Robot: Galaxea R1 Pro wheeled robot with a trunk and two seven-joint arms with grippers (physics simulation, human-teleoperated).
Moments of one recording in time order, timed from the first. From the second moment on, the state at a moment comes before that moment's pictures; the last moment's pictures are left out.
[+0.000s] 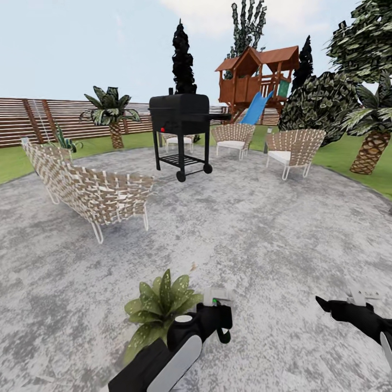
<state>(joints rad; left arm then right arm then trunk) -0.47 -0.12 -0.83 -1.25 0.82 0.46 0.45 -0.21 -0.28 -0.42 -1.41 0.04 0.60 0.42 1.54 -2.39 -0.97</state>
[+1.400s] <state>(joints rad) -0.50 0.00 -0.66 -1.13 0.54 0.44 -0.16 -0.22 -0.28 -0.45 -1.41 0.03 0.61 0.73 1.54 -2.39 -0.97</state>
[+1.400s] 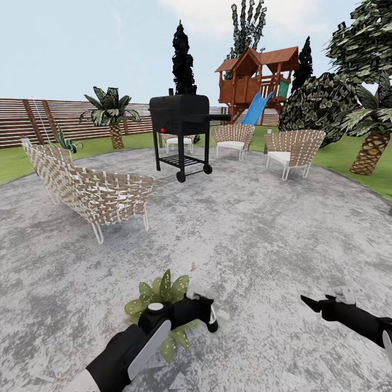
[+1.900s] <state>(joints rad) -0.55 0.21 -0.52 -1.22 0.40 0.42 -0.91 -0.44 -0.33 -0.27 -1.42 0.02 0.92 0.97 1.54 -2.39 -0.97</state>
